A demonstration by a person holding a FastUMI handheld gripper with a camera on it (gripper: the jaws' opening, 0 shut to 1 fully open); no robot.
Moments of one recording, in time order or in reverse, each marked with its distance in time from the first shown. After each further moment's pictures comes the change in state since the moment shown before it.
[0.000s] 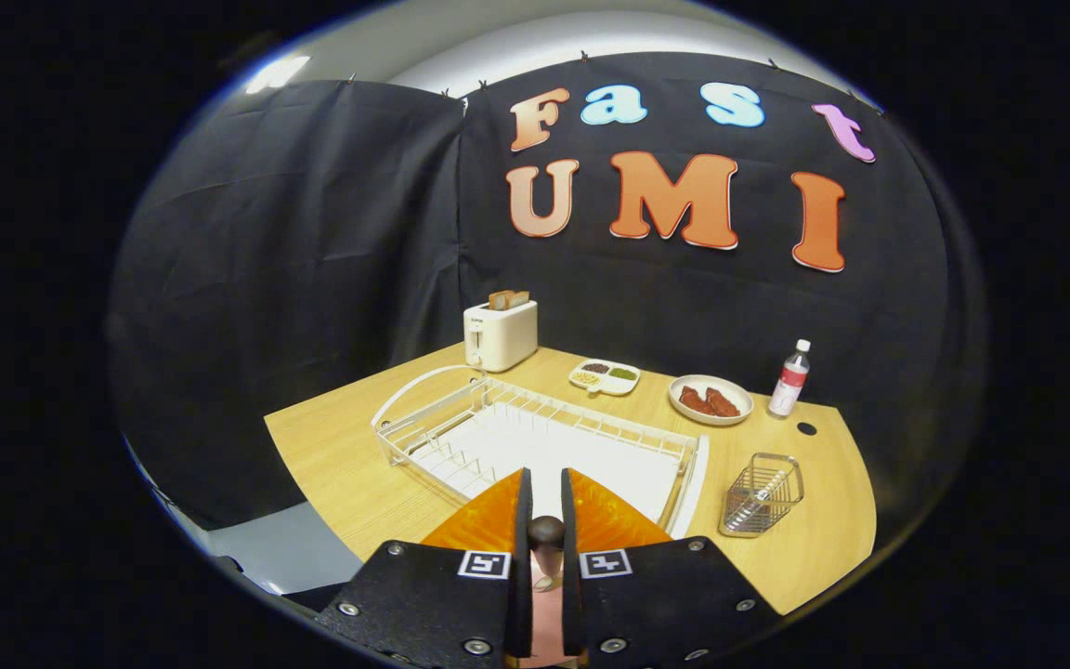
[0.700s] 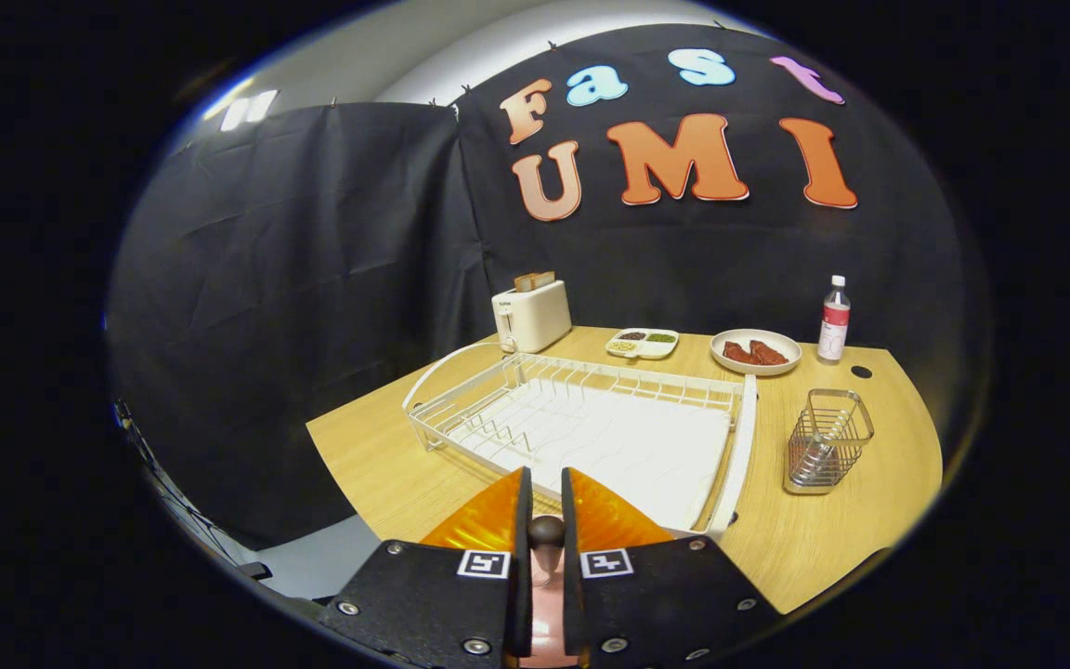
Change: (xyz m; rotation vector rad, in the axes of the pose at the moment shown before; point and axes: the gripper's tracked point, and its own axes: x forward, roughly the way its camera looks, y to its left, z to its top) arm 0.001 -0.008 -0.054 0.130 -0.007 0.139
